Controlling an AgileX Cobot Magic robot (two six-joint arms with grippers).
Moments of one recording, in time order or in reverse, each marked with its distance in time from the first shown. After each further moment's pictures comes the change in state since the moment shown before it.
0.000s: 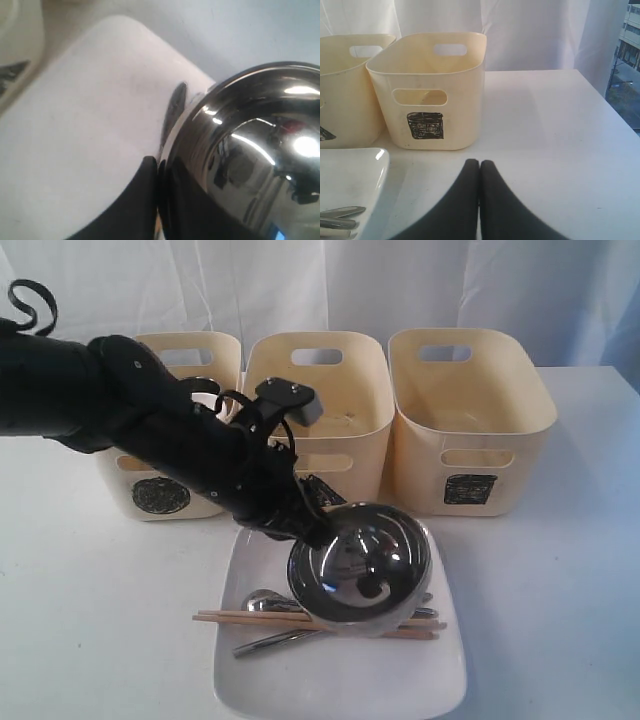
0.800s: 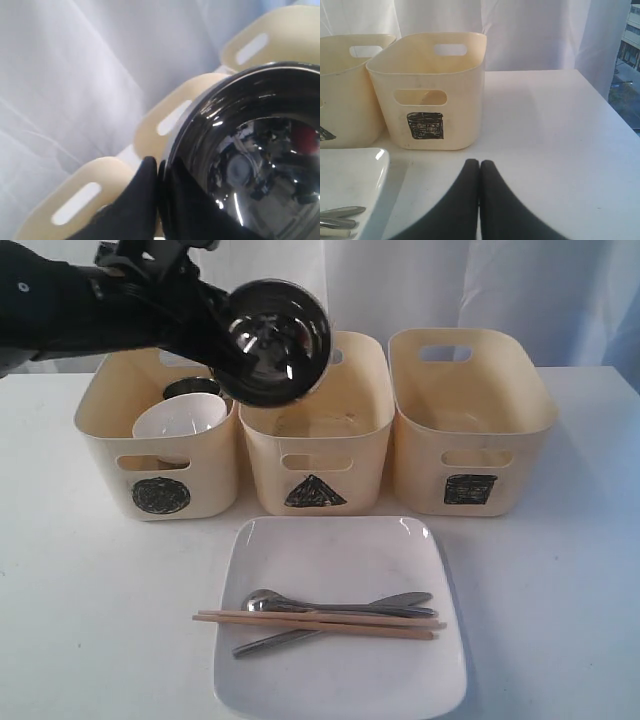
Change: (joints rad) left arm 0.088 -0.198 0.000 0.249 -0.701 0.085; right arm 0.000 0.000 0.000 0.000 0.000 0.000
